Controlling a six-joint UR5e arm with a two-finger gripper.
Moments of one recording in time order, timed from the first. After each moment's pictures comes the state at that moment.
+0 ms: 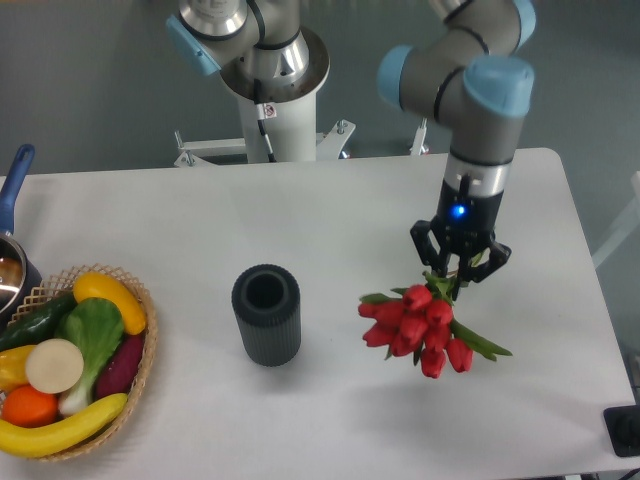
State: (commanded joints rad) arm 2.80 -1.75 -1.76 -0.77 0.88 1.12
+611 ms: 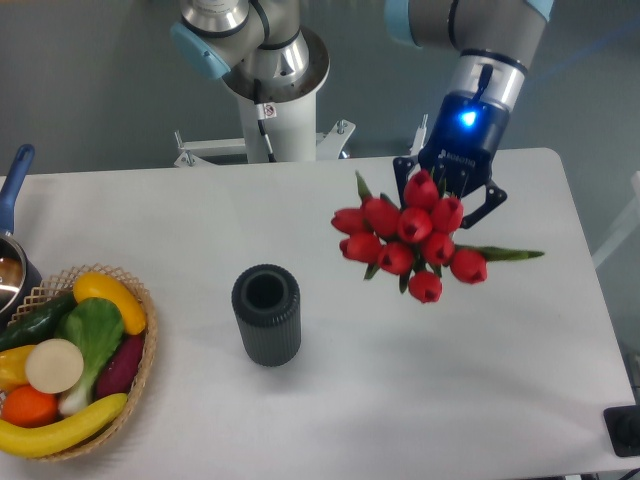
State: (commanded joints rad) arm 2.88 -1.68 -1.81 -0.77 0.54 1.05
